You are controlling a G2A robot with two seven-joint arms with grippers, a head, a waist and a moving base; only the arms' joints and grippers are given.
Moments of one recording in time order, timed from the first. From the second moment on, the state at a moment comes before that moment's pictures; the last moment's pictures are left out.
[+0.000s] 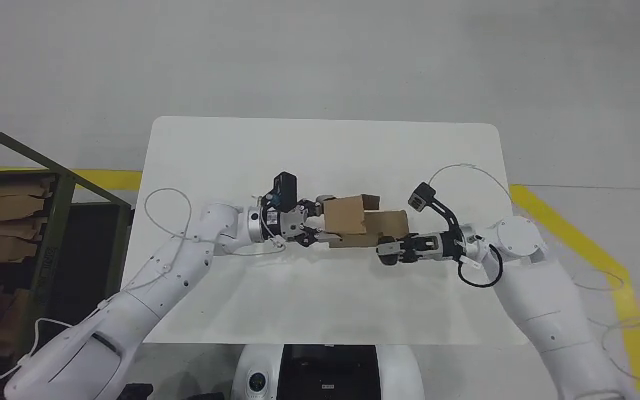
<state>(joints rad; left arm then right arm) 0.96 -1.02 -0.78 -1.28 1.15 -0.97 0.41 -1.11 -1.07 1.15 -1.33 0.50 -0.23 1.41</state>
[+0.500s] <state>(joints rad) 0.98 -1.02 -0.79 -1.28 1.16 -1.01 0.42 -1.00 -1.10 1.04 -1.26 0.51 -0.25 1.40</state>
